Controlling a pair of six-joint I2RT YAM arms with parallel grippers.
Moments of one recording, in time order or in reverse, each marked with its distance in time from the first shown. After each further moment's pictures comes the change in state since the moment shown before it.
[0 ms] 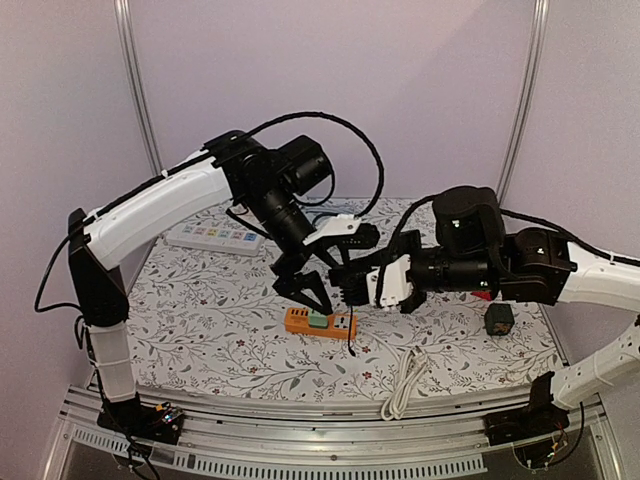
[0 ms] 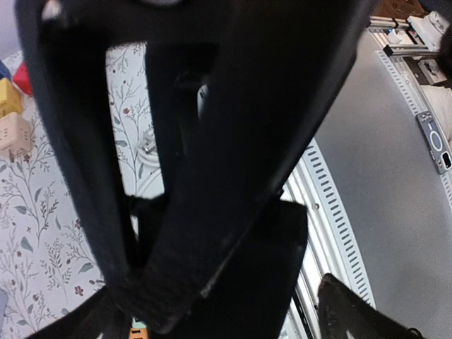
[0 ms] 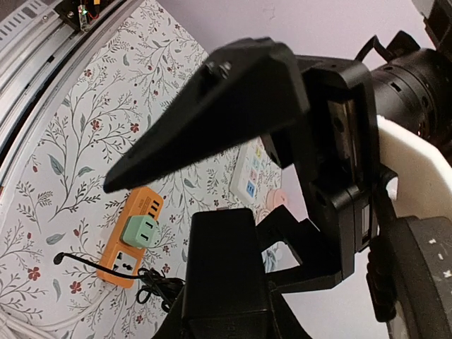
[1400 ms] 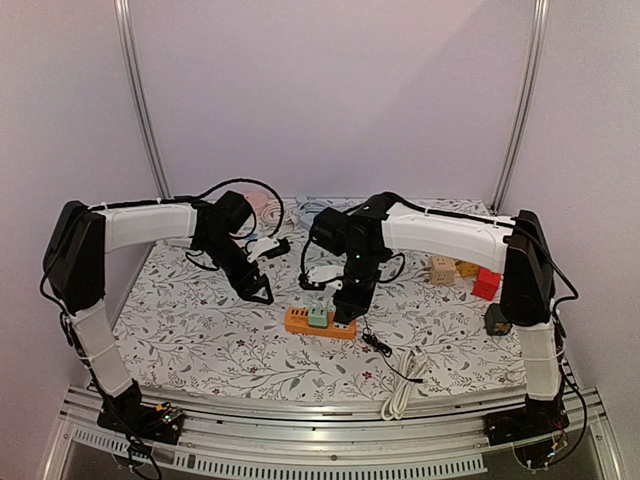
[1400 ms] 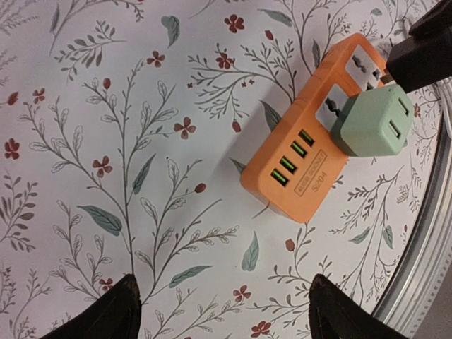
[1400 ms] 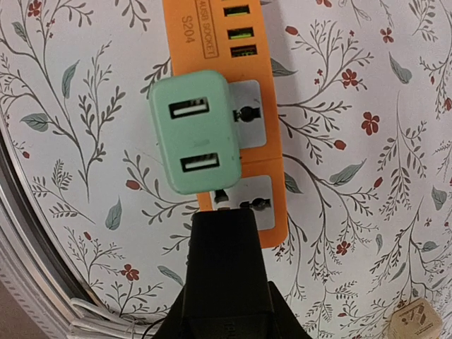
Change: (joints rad) left arm 0.451 -0.122 -0.778 0.564 -0.267 -0.373; right arm -0.195 0.892 0.767 -0.881 -0.080 0.786
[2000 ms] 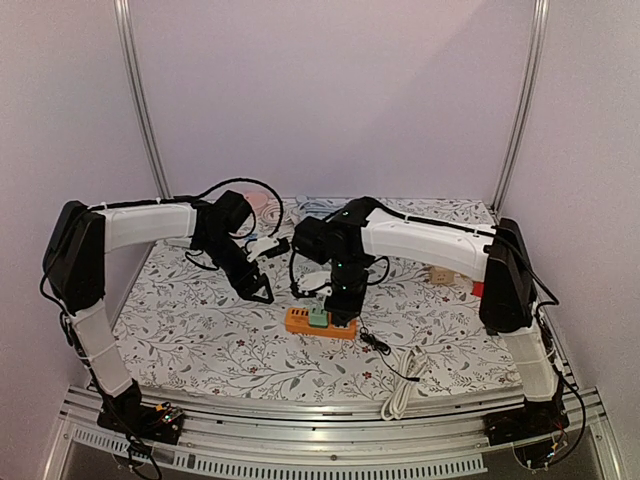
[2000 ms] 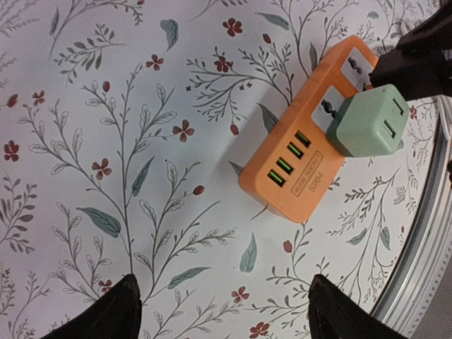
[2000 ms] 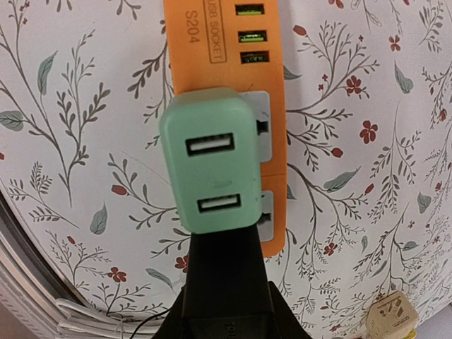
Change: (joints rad) left arm 0.006 0.000 0.000 0.003 0.014 0.000; right arm 0.052 0.126 0.176 -0.125 0.135 -0.004
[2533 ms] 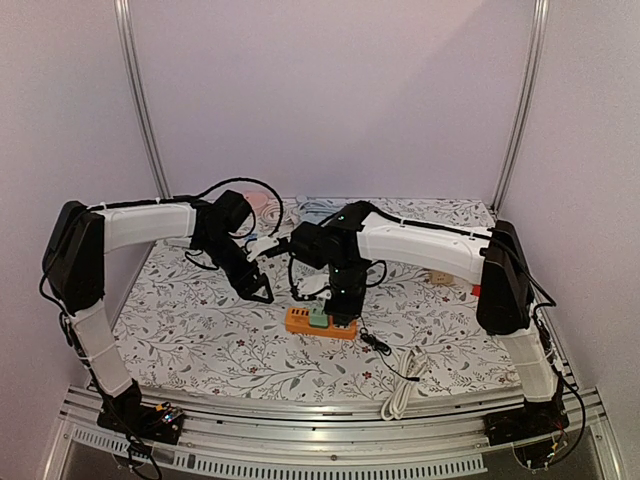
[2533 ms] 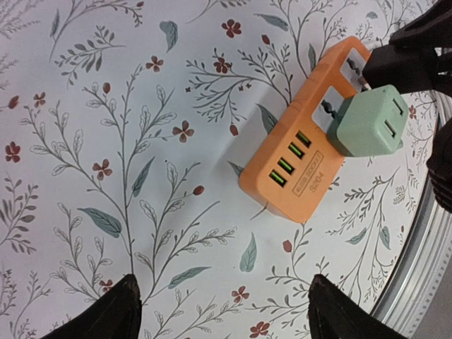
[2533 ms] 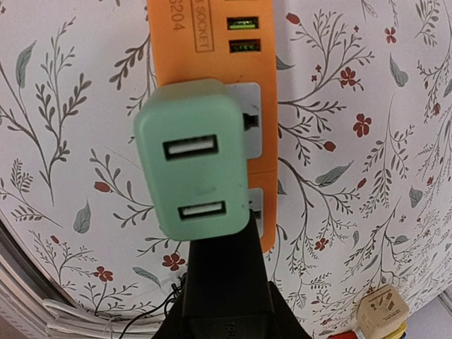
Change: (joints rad) left arm 0.000 -0.003 0.000 0.000 0.000 0.003; right arm 0.014 0.017 0.010 -0.012 0.063 -0.003
